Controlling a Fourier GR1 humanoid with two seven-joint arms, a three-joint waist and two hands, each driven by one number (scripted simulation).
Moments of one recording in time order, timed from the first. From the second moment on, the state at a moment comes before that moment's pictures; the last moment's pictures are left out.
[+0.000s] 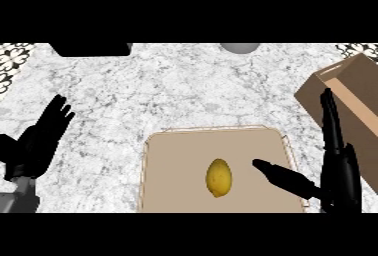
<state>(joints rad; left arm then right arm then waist) -0.08 0.45 -0.05 -1.47 0.44 0.12 0.12 0.00 -0.32 0.32 -1.94 0.58 -0.53 0.20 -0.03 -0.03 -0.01</state>
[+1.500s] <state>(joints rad) -0.03 0.46 -0.04 -1.60 0.45 0.11 0.17 -0.12 -0.03 0.68 -1.91 1.04 0.36 1.19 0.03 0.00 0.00</state>
